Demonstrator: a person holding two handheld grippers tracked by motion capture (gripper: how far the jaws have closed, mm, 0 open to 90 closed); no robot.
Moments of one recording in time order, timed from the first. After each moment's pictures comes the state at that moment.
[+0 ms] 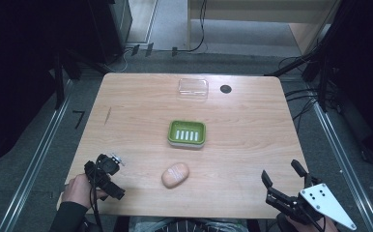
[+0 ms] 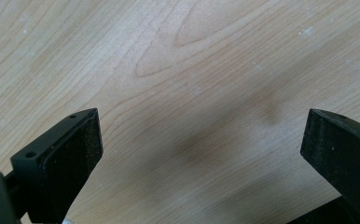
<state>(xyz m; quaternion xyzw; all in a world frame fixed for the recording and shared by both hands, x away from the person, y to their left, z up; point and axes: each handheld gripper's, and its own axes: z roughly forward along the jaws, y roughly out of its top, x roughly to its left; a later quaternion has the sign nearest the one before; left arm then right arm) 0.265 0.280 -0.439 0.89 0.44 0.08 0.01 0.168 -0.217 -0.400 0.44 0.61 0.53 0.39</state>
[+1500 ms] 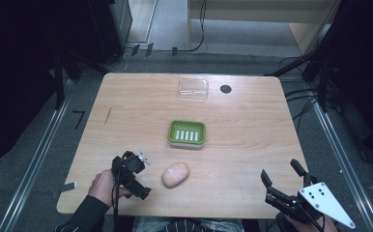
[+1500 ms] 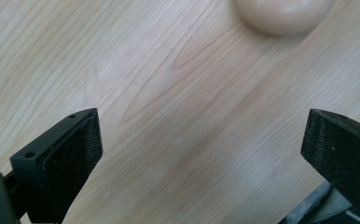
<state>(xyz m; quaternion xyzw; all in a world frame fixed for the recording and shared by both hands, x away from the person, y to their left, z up) 0.269 0.208 -0.425 0.92 0.37 0.06 0.09 0.170 -0.217 -0.400 0.44 0.61 0.53 0.39</state>
